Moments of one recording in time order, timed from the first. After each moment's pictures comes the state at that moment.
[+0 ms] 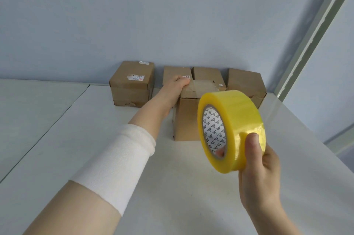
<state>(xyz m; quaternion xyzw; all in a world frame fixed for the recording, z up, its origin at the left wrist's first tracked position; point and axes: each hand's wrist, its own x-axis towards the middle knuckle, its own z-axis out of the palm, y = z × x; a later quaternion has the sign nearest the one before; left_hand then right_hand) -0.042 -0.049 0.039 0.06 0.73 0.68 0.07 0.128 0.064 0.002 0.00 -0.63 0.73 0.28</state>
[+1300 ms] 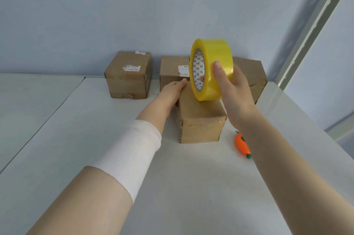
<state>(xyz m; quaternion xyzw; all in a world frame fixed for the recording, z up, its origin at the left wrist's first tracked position) -0.065 -0.041 -0.006 -0.02 0.73 0.68 0.12 0.036 0.077 0.050 0.03 -0.73 0.66 0.18</state>
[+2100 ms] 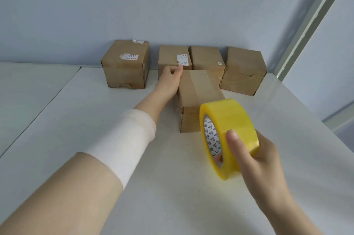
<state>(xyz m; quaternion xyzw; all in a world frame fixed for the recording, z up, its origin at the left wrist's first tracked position) -0.058 -0.042 -0.005 0.04 0.78 0.62 0.02 0.152 0.077 -0.003 -0.04 -0.75 0.64 0.16</state>
